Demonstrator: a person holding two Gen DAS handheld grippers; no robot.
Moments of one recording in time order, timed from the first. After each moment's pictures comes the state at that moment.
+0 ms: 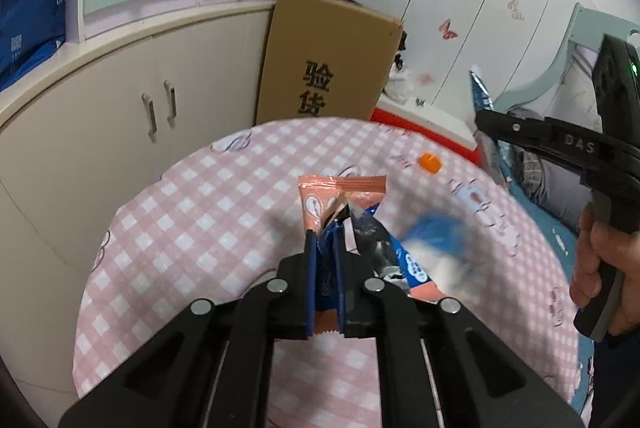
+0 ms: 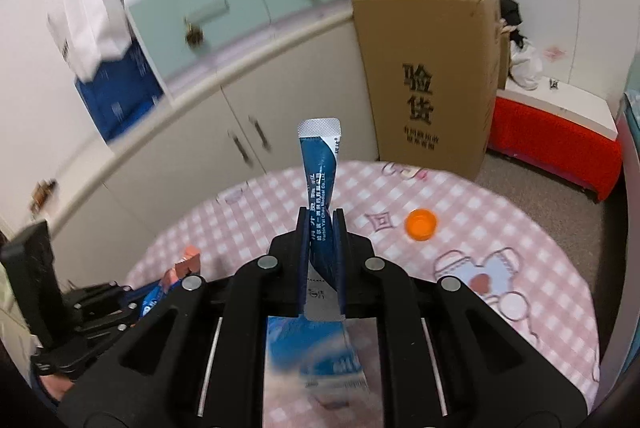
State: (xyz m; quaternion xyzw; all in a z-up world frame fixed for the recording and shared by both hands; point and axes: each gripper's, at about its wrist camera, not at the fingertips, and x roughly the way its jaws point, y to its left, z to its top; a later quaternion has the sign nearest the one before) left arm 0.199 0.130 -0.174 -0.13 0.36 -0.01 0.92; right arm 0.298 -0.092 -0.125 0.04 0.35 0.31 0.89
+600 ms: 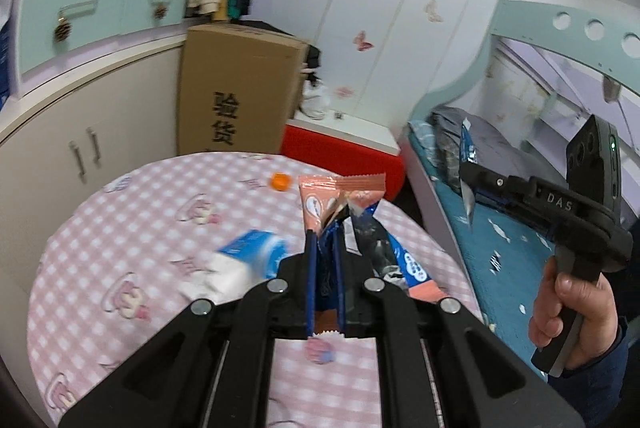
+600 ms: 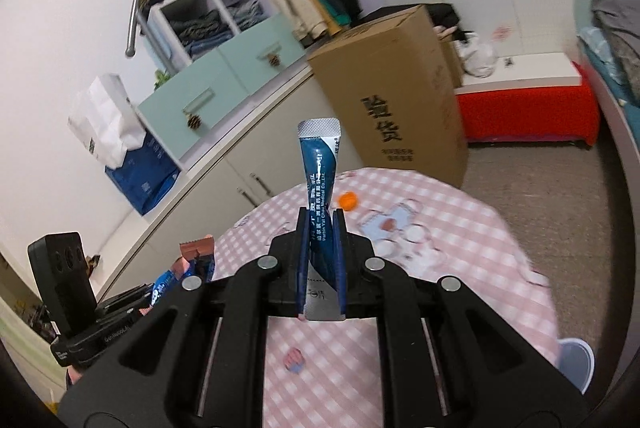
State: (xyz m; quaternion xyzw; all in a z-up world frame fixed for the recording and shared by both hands) left arm 0.165 0.006 -0.108 -0.11 0.32 -0.13 0.93; right arm 0.212 -0.258 -0.101 0.19 0.30 0.27 0.90
